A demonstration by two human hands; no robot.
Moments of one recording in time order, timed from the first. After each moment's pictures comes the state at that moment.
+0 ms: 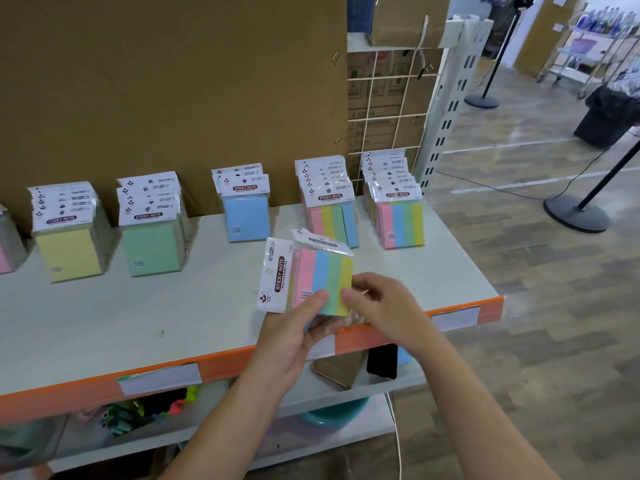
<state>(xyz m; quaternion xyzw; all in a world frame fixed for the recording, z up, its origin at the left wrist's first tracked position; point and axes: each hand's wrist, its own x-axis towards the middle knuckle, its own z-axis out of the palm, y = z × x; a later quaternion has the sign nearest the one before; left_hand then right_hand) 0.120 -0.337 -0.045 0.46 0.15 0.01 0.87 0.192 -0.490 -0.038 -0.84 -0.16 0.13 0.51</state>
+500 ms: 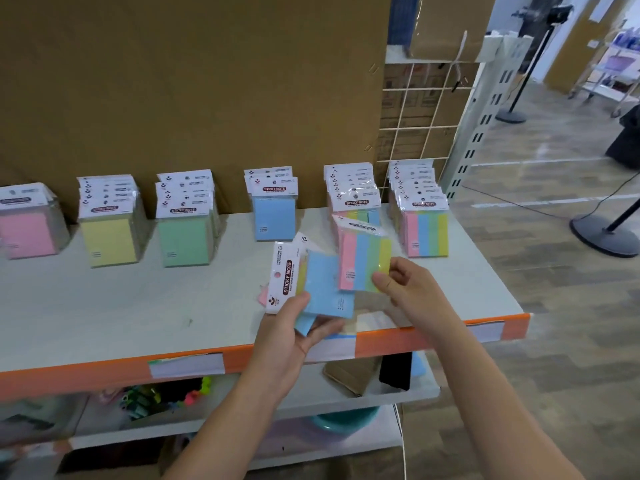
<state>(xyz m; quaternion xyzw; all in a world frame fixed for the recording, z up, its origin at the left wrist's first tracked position) 0.105 -0.313 -0.042 0.39 0.22 0.08 0.89 0.214 -0.485 -0.030 -0.80 -0.13 0.12 0.58</state>
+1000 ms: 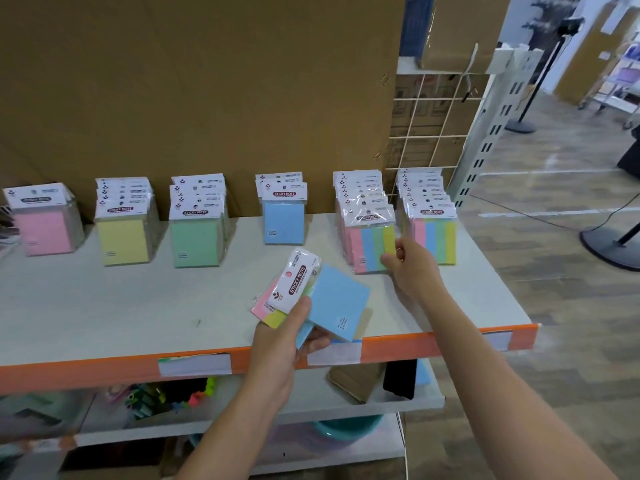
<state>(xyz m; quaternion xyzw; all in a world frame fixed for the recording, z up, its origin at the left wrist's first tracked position) 0.090 -0.306 -0.045 0.48 0.25 0.12 0.83 0.282 -0.465 -0.049 -0.91 -0.08 0.02 0.41</state>
